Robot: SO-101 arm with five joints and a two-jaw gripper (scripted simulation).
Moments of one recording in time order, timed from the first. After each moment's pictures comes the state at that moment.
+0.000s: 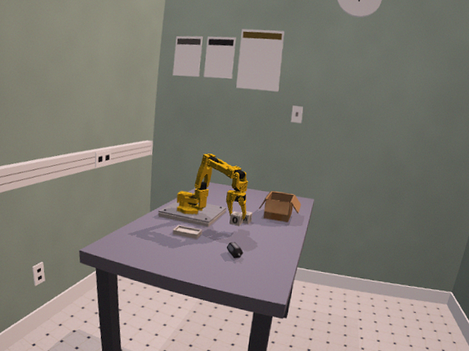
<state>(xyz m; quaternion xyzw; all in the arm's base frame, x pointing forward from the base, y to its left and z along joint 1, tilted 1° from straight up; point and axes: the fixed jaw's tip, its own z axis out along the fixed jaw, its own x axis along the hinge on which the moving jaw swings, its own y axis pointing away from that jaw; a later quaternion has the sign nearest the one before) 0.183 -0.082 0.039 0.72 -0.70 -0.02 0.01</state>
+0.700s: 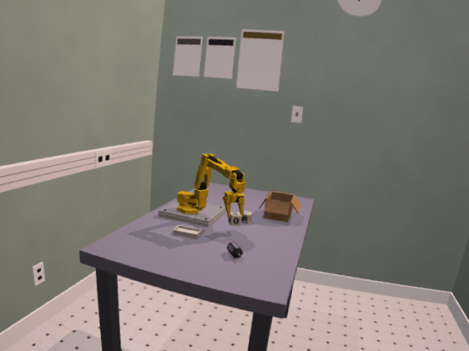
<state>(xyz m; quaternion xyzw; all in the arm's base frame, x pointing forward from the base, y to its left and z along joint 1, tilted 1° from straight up) 0.178 -0.095 0.037 0.87 -0.49 -0.01 0.00</state>
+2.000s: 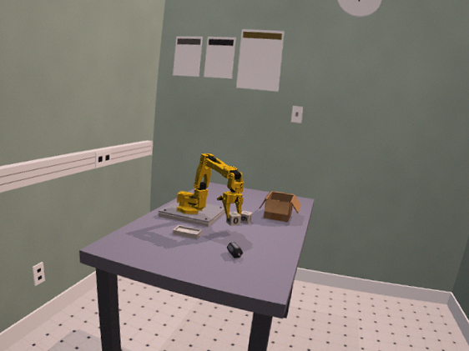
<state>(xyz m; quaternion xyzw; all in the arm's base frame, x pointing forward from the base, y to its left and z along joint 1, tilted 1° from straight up) 0.175 -0.101 0.037 0.93 -0.37 -0.01 0.00</state>
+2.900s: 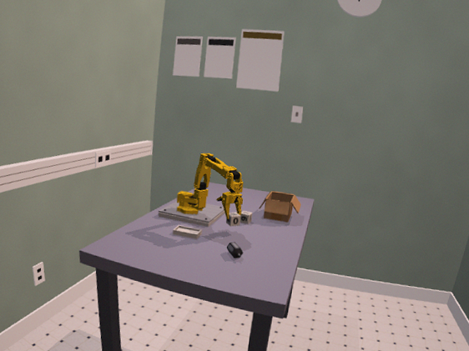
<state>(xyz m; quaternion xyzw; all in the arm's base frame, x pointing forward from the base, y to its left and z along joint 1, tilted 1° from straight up) 0.175 -0.103 0.036 0.93 -0.38 0.00 0.00</state>
